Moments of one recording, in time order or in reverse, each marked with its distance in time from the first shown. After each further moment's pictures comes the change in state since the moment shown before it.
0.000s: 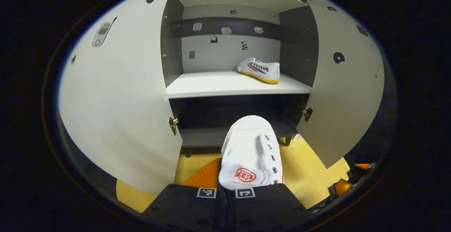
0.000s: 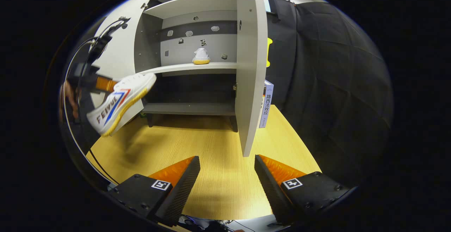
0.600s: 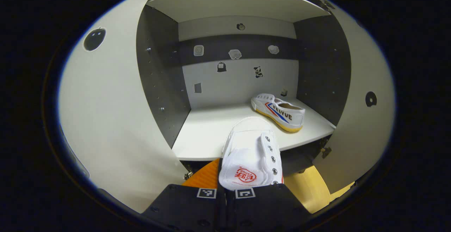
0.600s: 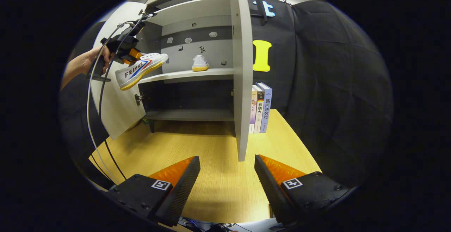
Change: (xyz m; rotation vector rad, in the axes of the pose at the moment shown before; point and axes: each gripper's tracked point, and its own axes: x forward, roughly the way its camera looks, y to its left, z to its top) left arm 0.059 0.035 0.146 0.041 -0.056 0.109; right arm 0.002 -0.021 0.014 0.029 -0.064 0.028
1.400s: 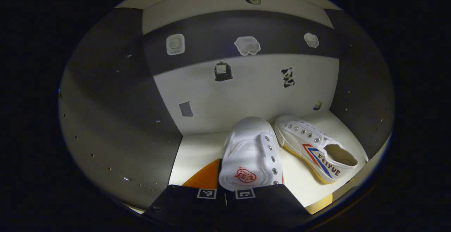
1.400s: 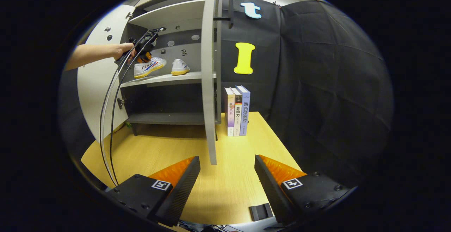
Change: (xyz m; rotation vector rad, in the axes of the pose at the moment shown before) left arm 0.185 0.014 0.077 0.092 0.145 0.030; right arm -0.002 -0.061 0.008 0.001 -0.017 -0.135
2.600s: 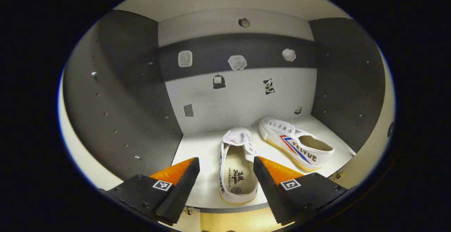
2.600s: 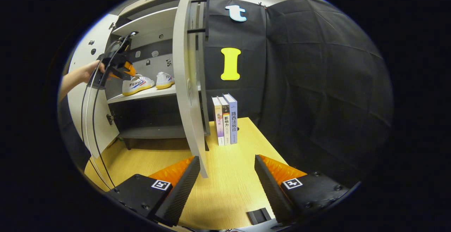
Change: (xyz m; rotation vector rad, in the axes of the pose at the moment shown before) left arm -0.102 -0.013 -0.020 -0.058 -0.220 -0.051; right arm 0.006 -0.019 0.043 0.088 -0.056 -0.073
